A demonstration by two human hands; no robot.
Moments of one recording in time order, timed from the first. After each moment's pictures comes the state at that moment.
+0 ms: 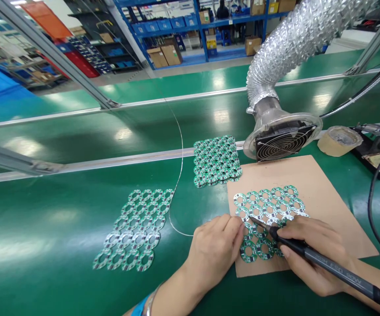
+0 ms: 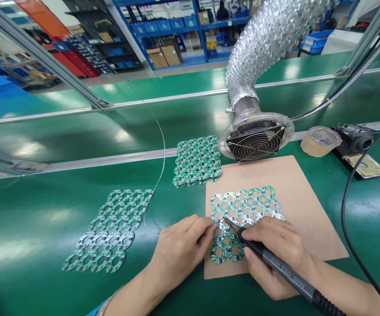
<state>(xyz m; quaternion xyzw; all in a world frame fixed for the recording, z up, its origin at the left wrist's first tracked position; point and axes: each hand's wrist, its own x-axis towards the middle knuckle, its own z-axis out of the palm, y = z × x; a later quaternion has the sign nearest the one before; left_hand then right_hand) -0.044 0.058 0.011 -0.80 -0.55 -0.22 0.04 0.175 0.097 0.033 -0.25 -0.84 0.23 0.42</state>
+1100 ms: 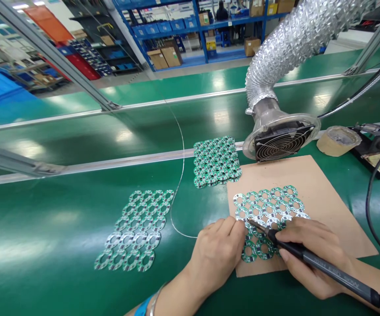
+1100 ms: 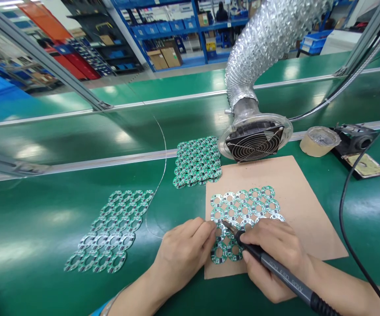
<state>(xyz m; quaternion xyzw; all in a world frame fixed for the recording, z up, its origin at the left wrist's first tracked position) -0.039 0.055 0.010 -0.83 -0.53 -0.17 0.07 0.178 0.093 0.028 -0.25 -0.85 0.25 0.40</state>
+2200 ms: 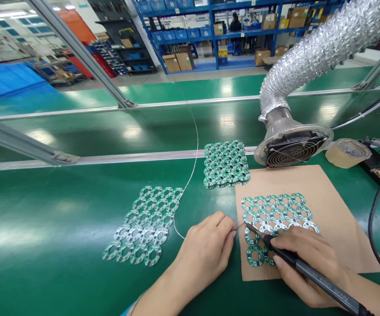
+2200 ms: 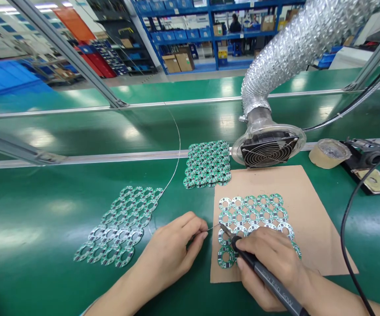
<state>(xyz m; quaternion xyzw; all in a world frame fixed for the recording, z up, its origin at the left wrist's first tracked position) -0.070 0.053 0.030 -0.78 -0.60 -0.14 -0.13 0.162 0.089 0.021 -0.24 -0.85 0.25 0.41</state>
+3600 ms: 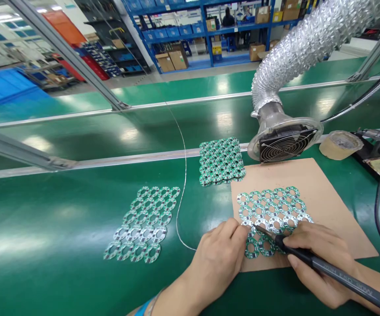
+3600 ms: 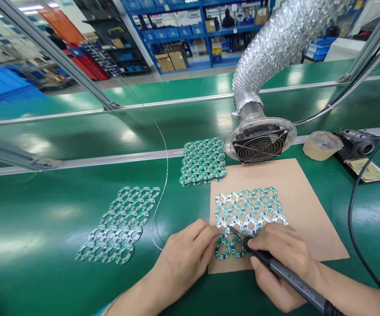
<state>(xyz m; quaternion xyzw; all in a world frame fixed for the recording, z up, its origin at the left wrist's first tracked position) -0.042 0.041 0.019 -0.83 -0.54 -0.14 -0.06 0.182 0.089 0.031 -0.23 -0.84 0.26 0.41</state>
